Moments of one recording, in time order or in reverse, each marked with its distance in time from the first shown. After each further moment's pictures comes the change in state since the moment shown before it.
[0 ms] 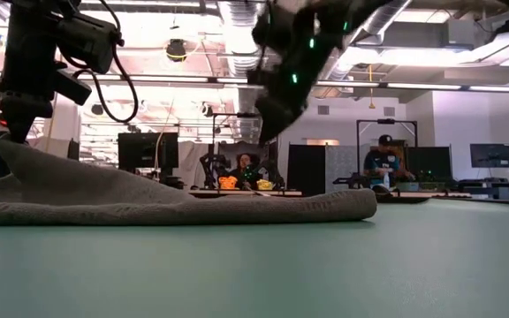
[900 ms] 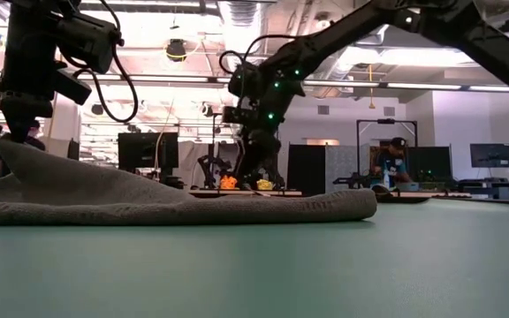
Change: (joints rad) left arm 0.000 0.000 0.000 0.000 -0.001 0.002; right arm -0.224 0.357 0.431 -0.207 -0.452 -0.563
